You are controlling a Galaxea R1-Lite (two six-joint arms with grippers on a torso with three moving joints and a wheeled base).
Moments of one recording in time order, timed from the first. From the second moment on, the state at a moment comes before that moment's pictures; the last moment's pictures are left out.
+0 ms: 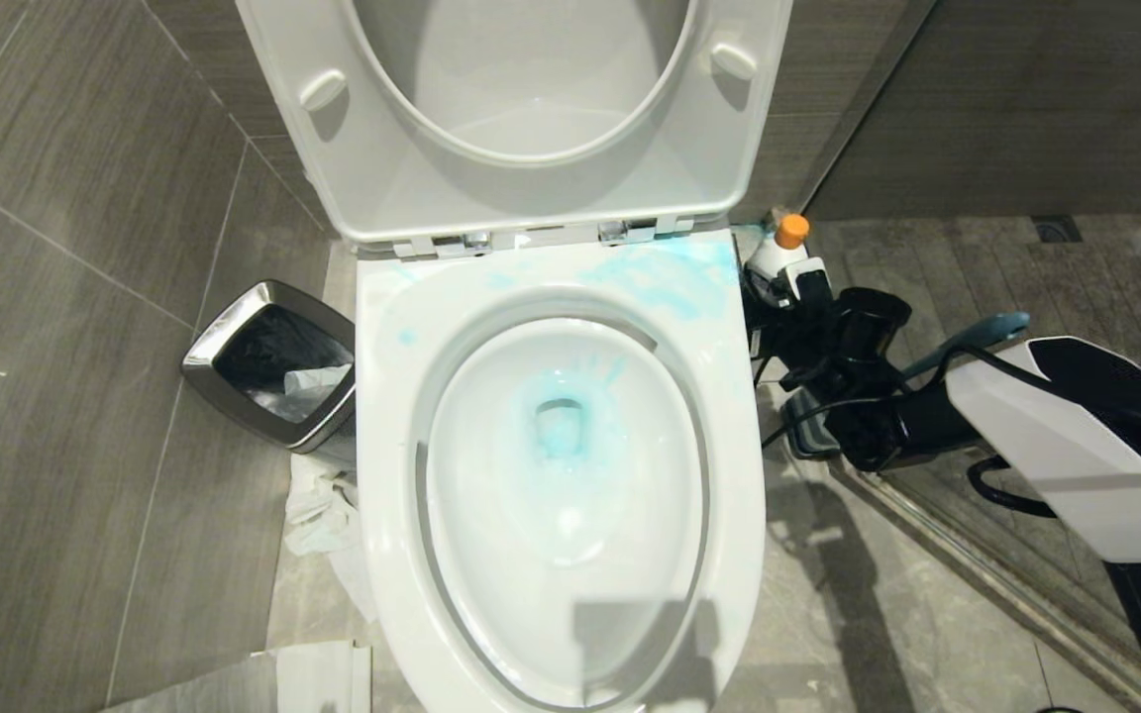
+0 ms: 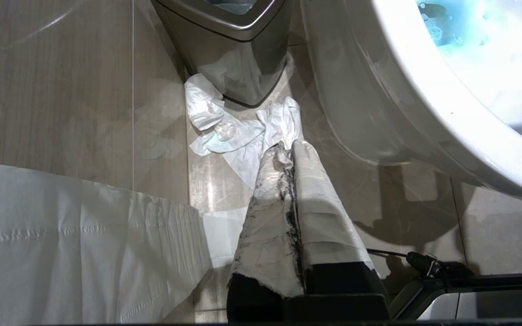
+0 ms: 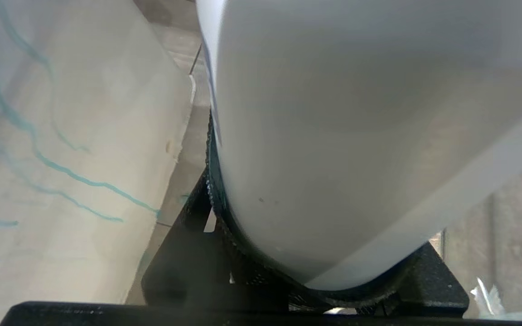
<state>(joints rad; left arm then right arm) 0.00 0.00 0.00 0.00 -0.01 0.01 0.20 2.46 -1.61 -1.02 -0.03 -0.20</state>
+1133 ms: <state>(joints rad) 0.00 0.00 0.00 0.00 0.00 0.01 0.20 2.45 -1.67 -0.99 -0.01 -0.24</state>
